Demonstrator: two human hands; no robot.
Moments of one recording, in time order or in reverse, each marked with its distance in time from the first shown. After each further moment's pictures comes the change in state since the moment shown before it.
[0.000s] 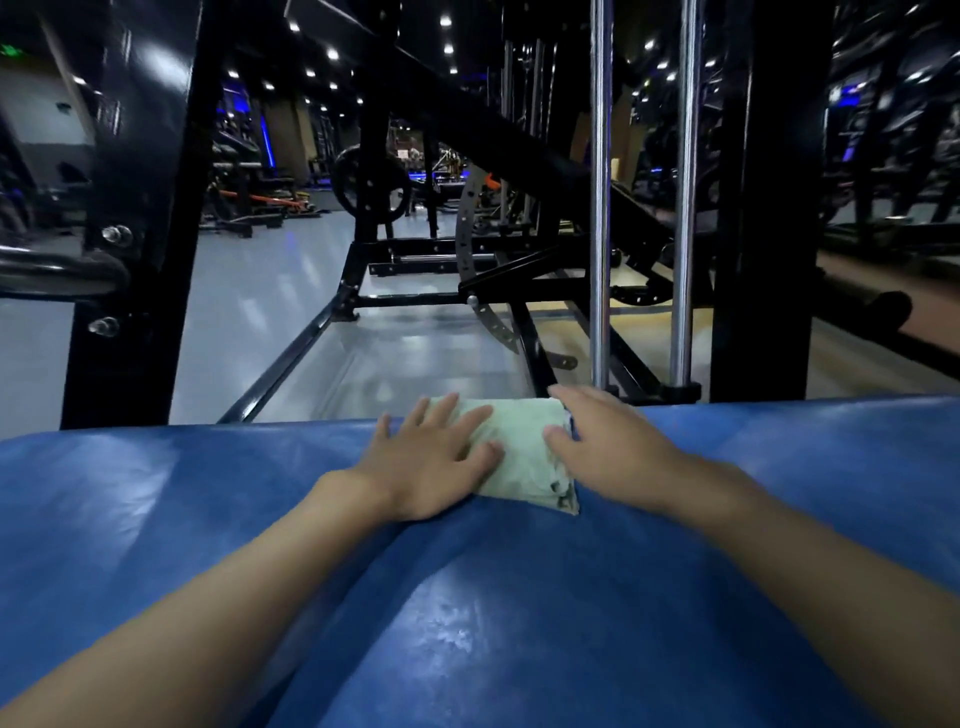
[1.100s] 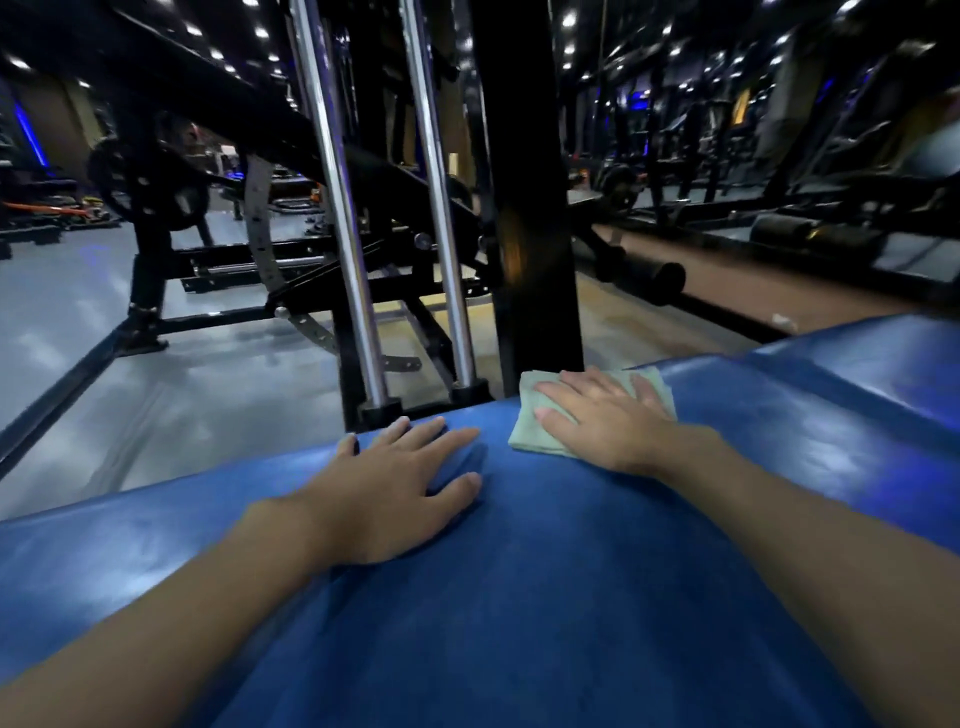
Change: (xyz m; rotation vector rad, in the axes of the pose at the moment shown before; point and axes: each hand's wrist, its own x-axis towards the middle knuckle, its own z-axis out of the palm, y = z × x) left_hand 0.073 0.167 0.026 0.071 -0.129 0.359; right_hand -0.013 0.238 -0.053 -0.290 -0.073 0.329
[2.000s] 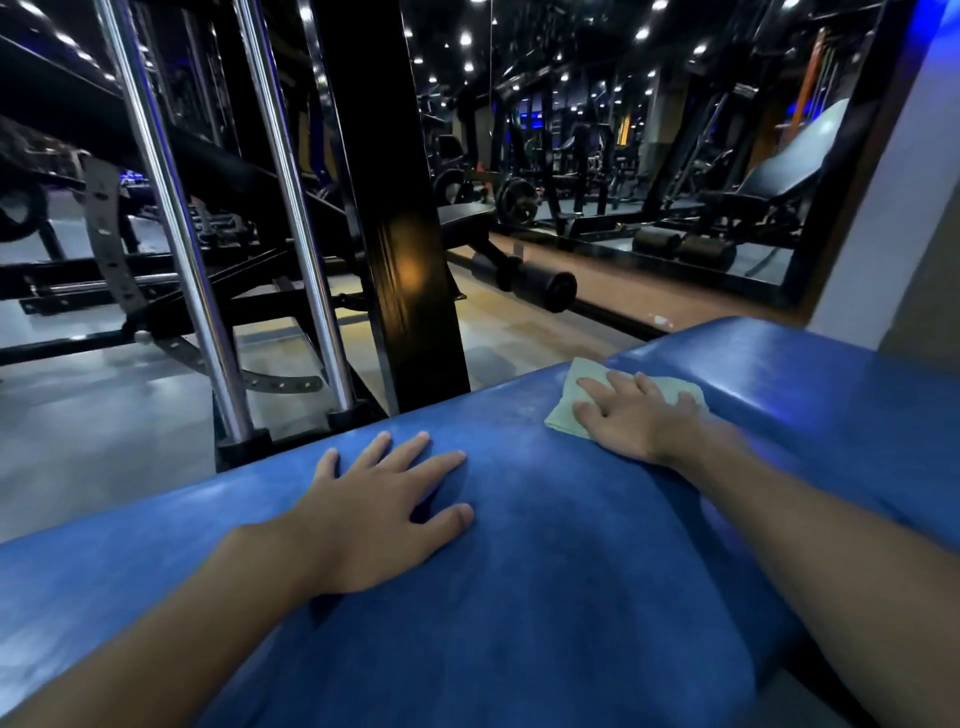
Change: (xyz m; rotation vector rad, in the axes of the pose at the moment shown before) left_hand 0.038 0.079 0.004 0.040 -0.072 0.151; right_hand -0.045 0.136 -0.022 0.020 -0.016 0.420
